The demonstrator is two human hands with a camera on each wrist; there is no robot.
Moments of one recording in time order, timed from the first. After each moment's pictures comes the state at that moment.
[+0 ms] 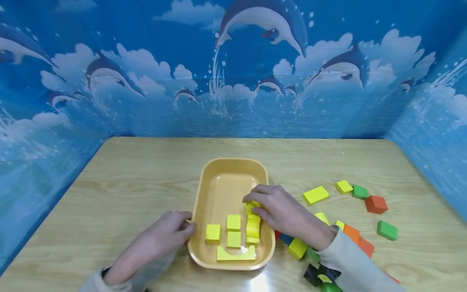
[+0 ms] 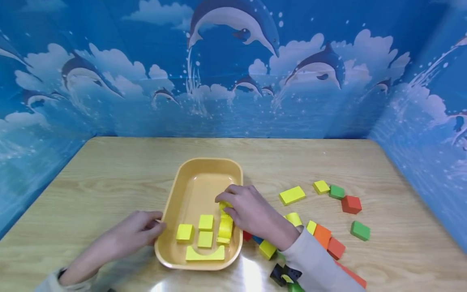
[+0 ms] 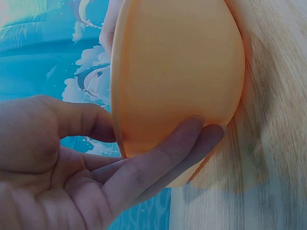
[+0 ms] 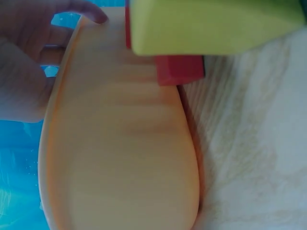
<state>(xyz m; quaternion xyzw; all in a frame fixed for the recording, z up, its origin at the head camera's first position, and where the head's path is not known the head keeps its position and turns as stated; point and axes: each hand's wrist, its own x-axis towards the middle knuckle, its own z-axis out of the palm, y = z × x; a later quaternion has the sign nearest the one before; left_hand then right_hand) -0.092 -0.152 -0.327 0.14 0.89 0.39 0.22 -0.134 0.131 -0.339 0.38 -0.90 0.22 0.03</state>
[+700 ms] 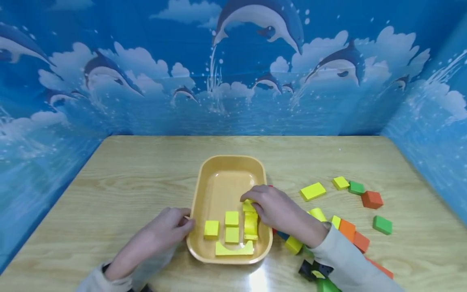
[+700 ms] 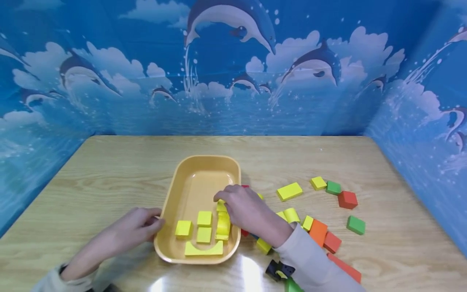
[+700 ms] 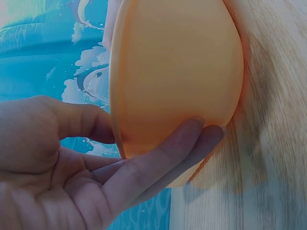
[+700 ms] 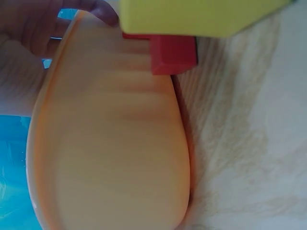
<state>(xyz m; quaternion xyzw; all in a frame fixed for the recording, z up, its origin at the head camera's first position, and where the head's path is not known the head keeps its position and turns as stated) -0.091 -0.151 -0.324 0.15 0.89 0.38 0.20 -0.129 0.122 -0.344 0.36 -0.91 0.20 0.03</state>
